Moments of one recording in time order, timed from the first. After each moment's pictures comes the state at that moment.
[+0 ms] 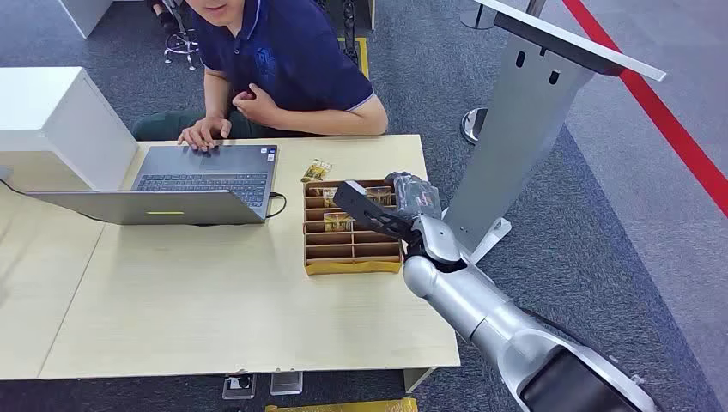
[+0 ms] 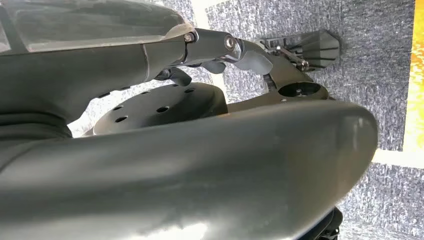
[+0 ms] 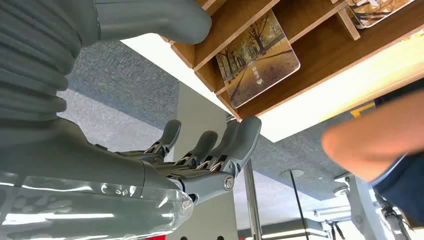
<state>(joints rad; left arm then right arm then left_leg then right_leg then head) -0.16 0.06 -1.35 -0.21 1.44 0.13 -0.08 -0.65 -0.01 0.80 -0.97 0.62 -0.37 0.40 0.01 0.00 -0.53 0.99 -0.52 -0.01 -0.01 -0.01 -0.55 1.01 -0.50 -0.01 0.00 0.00</state>
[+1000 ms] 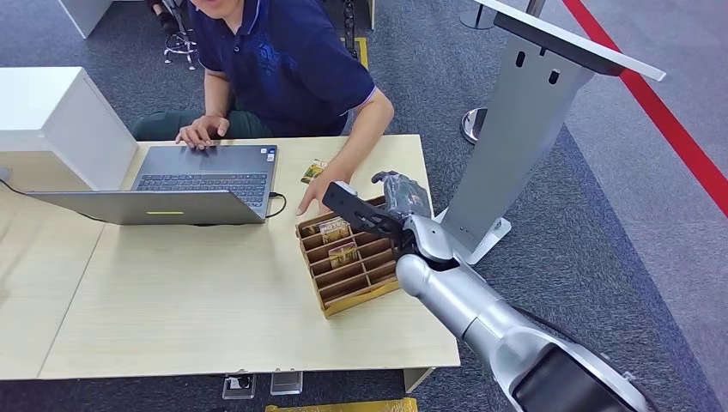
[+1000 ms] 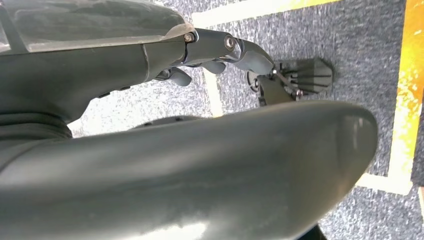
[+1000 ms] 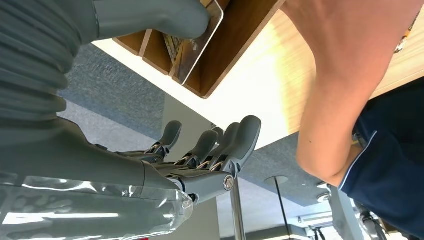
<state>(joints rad) -0.16 0.06 -1.35 -0.21 1.44 0.13 -0.08 -0.64 -0.02 0.79 -1.01 0.63 -0.37 0.40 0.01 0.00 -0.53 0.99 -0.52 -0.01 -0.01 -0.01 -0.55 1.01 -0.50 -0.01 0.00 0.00</state>
